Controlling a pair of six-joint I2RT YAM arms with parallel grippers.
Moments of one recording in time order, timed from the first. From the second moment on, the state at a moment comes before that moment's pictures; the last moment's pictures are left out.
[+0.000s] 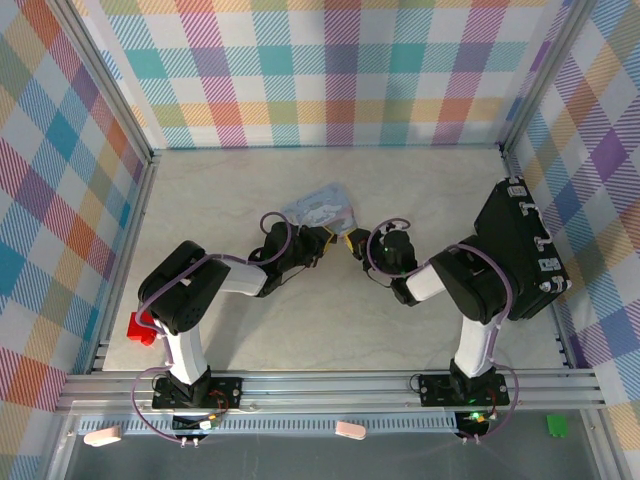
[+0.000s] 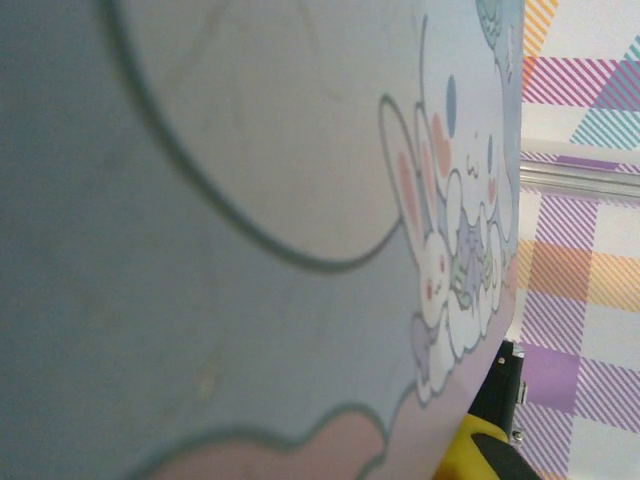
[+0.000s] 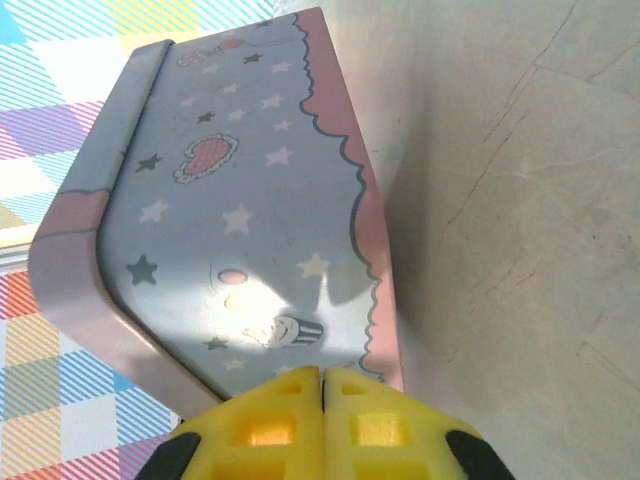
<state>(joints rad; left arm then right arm) -0.62 1.84 0.76 0.76 0.20 -1.56 0.55 1.85 0.57 1.05 -0.18 1.58</state>
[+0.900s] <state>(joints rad) -0.62 1.84 0.76 0.78 0.21 -1.57 0.54 1.87 0.60 1.04 -0.28 1.59</state>
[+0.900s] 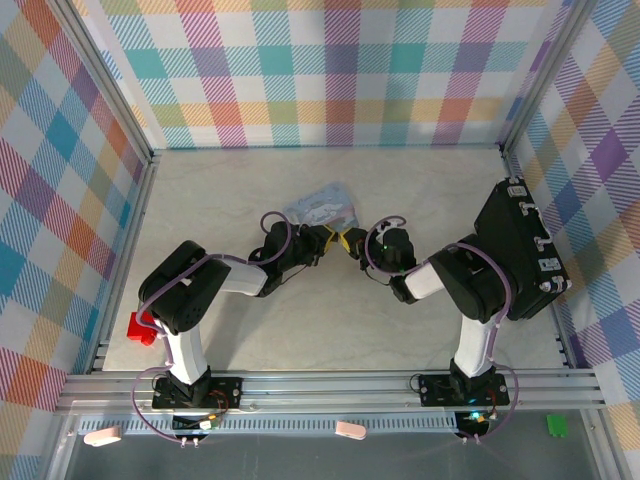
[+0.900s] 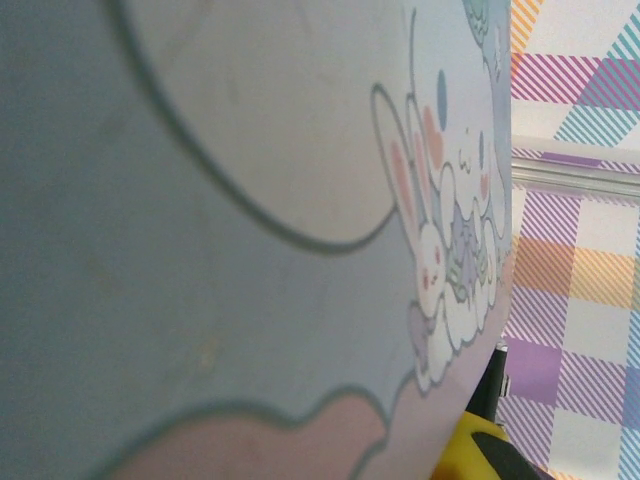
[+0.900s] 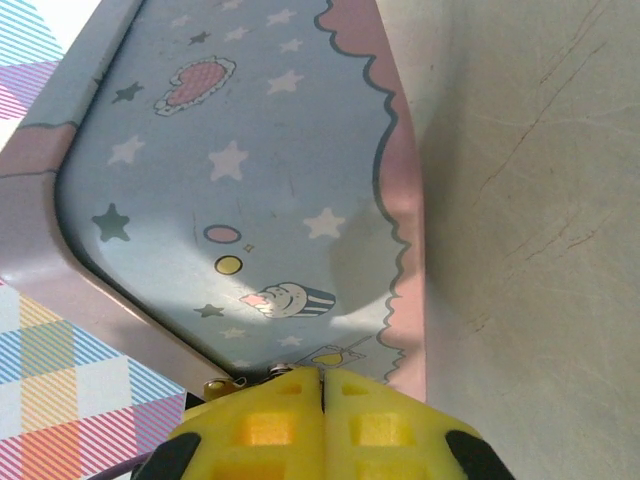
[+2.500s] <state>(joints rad) -0.49 1.65 0.86 -0.01 0.51 -1.04 0.83 1.70 0.43 0.86 -0.02 -0.26</state>
